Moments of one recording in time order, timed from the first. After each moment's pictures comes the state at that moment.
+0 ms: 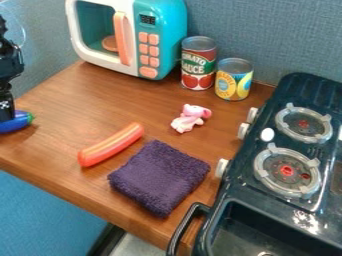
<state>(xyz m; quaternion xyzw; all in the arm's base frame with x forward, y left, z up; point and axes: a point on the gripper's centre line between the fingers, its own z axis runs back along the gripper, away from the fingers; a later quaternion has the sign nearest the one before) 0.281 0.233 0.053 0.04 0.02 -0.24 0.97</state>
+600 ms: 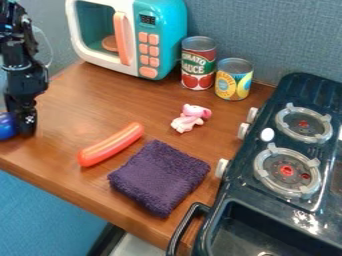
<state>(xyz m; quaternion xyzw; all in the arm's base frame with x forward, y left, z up) 0.301 0.219 0.018 0.04 0.07 -0.23 0.97</state>
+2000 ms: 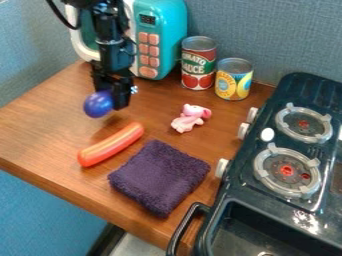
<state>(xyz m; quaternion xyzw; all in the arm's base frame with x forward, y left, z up) 0.399 0.100 0.042 -0.02 0.03 -0.11 0.99</state>
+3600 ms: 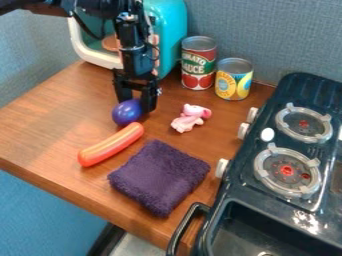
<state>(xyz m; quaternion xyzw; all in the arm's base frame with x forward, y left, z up) 0.424 0.075 0.028 -0.07 0.04 -0.07 0.99</state>
